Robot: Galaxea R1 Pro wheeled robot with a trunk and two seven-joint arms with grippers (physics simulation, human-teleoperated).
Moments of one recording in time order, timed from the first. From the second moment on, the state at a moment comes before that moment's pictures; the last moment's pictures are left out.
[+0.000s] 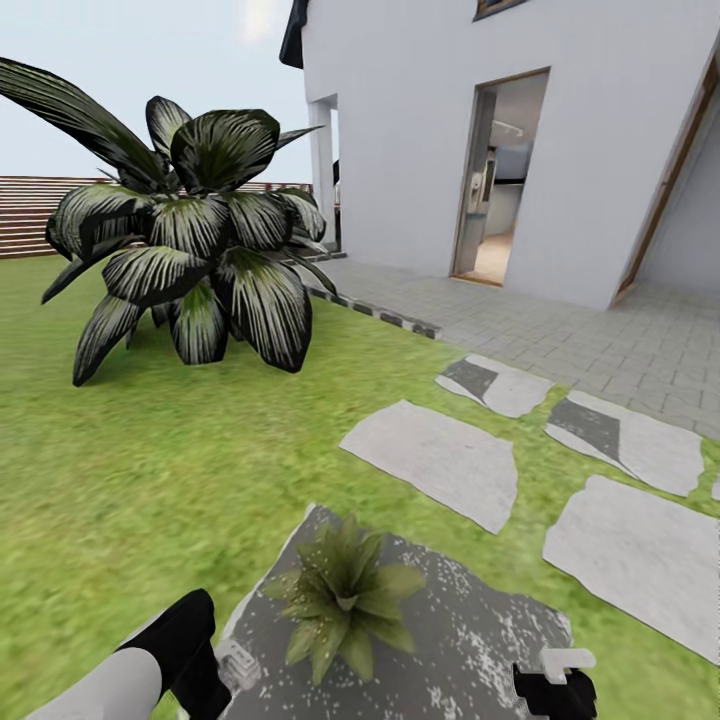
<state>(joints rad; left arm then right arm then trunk) -0.64 0.04 0.09 -0.32 -1.05 0.75 -0.90 -0.41 -0.03 -0.77 -0.29 0.78 -0.27 -0.03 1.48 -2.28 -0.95</state>
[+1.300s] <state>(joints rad) -0.65 0.06 -0.02 -0.33 -1.10 0.73 -1.06 -0.41 -0.03 -0.77 -0.29 0.78 -0.27 -0.03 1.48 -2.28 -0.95</state>
